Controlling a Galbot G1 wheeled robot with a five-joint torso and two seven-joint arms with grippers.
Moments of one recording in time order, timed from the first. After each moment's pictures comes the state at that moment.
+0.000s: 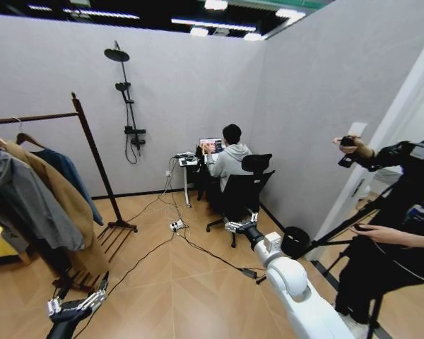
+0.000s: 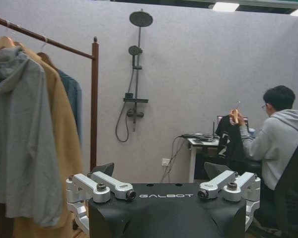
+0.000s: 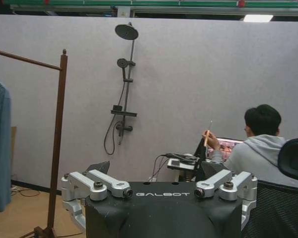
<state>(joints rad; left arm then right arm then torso) 1.83 -1.30 -0.87 -2.29 -0.49 -0.05 0.04 -0.99 1.17 0.37 2.01 0.29 -0.29 0.00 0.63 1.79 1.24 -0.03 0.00</state>
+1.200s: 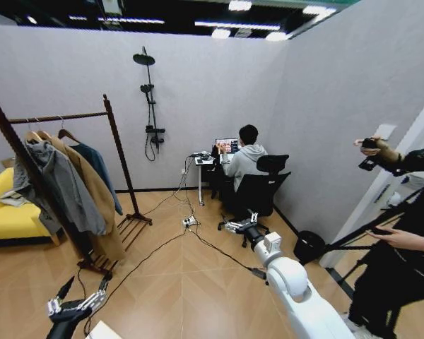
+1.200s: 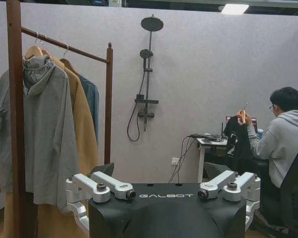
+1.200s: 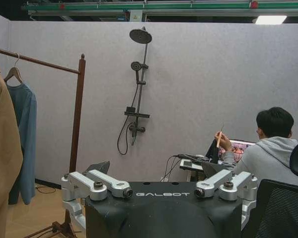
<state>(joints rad) 1.83 -1.30 -0.87 -2.29 -0.49 -0.05 0.04 -0.99 1.16 0.37 2.01 0.29 -0.29 -0.01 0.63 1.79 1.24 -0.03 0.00</state>
